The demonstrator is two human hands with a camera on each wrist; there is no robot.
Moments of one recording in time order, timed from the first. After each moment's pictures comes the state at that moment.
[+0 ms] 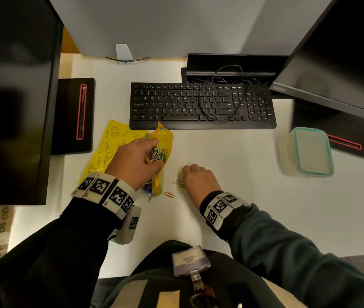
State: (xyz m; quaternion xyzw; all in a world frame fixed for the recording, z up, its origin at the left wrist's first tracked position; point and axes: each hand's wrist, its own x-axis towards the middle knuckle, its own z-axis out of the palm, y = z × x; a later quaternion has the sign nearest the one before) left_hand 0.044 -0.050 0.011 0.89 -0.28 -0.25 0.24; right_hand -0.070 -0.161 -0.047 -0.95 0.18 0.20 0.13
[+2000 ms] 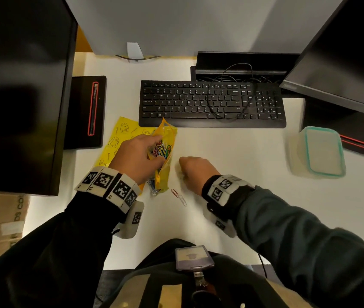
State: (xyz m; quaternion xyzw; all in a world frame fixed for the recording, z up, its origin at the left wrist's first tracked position) left_hand 0.045 -0.043 0.016 0.90 -0.27 -0.23 0.25; right_hand -0.048 -0.166 -0.041 -0.95 0.13 0.18 0.22
